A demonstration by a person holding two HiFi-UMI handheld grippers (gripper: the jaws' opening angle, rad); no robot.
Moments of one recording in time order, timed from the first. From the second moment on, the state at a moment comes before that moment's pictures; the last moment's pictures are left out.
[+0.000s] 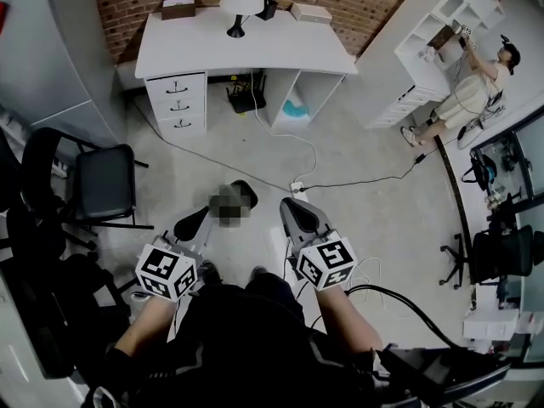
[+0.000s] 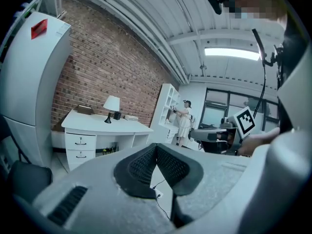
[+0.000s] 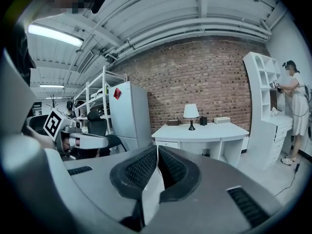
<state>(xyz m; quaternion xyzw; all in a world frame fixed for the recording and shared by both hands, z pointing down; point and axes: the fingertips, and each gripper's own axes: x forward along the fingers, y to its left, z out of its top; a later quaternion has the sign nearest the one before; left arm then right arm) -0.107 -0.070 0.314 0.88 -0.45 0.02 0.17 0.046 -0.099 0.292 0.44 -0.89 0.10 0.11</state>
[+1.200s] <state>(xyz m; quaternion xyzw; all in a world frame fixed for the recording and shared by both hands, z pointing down) -0.009 -0.184 0.318 0.82 -0.55 0.06 0.17 0.128 -0.230 0.310 0.31 -0.94 0.12 0.08</state>
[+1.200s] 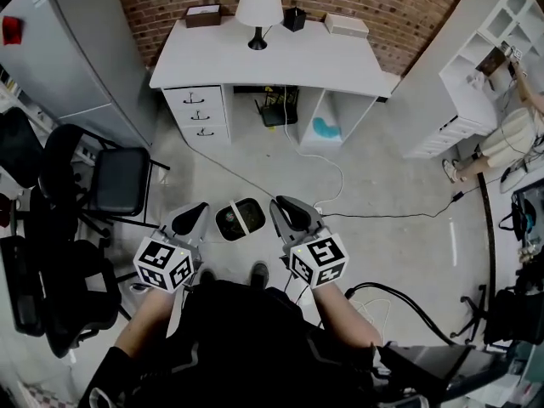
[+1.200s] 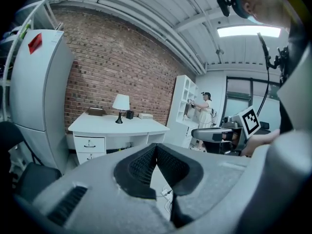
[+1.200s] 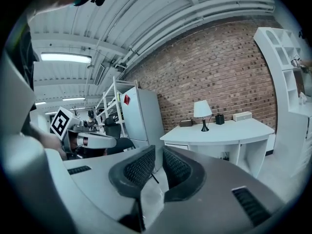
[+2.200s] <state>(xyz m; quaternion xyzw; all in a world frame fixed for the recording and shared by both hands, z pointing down) -0.054 -0.246 0.440 0.83 -0.51 0.11 0.19 0.068 -0.275 0.461 0.30 -0.91 0.17 0.21</state>
